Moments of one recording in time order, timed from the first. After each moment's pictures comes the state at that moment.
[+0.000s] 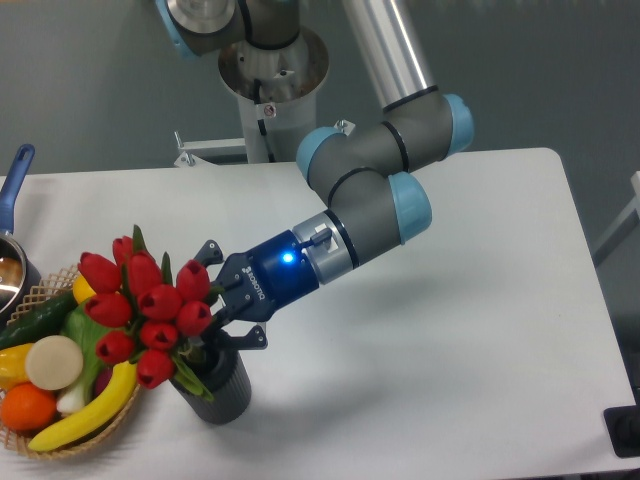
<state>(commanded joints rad) 2.47 -2.05 -1.69 -0.73 0.09 1.17</state>
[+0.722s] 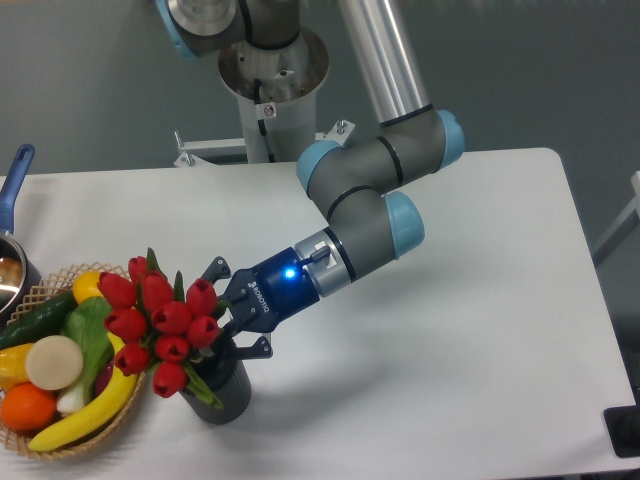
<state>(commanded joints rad) 2.48 -2.08 -1.74 -0.73 0.11 1.25</state>
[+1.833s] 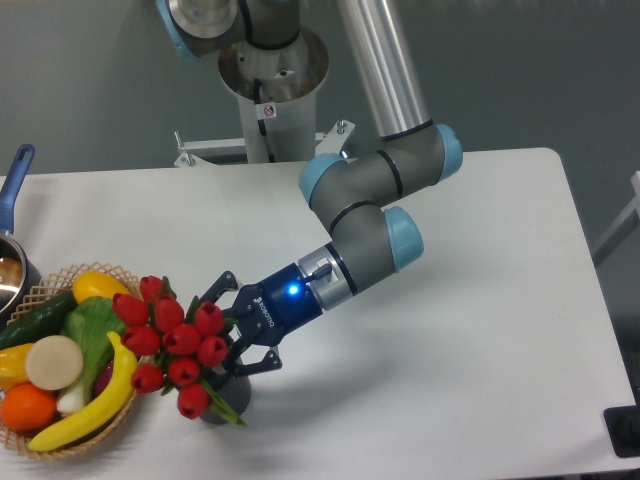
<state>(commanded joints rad) 2.48 -2.11 -1.75 -0.73 0.15 1.27</state>
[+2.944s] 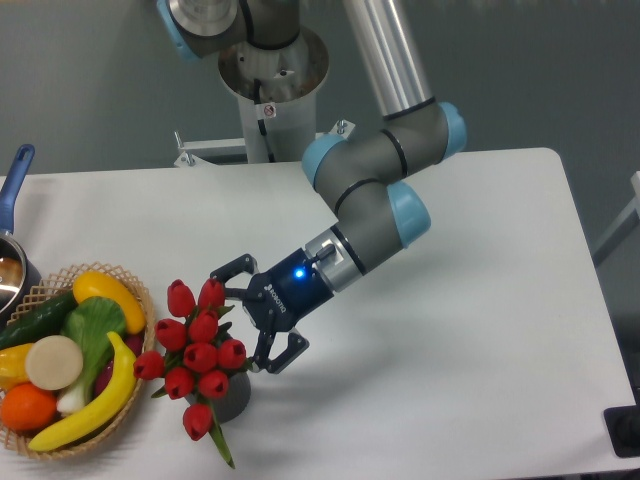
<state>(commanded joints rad) 2.52 -1.94 -1.85 -0.73 0.41 1.32</state>
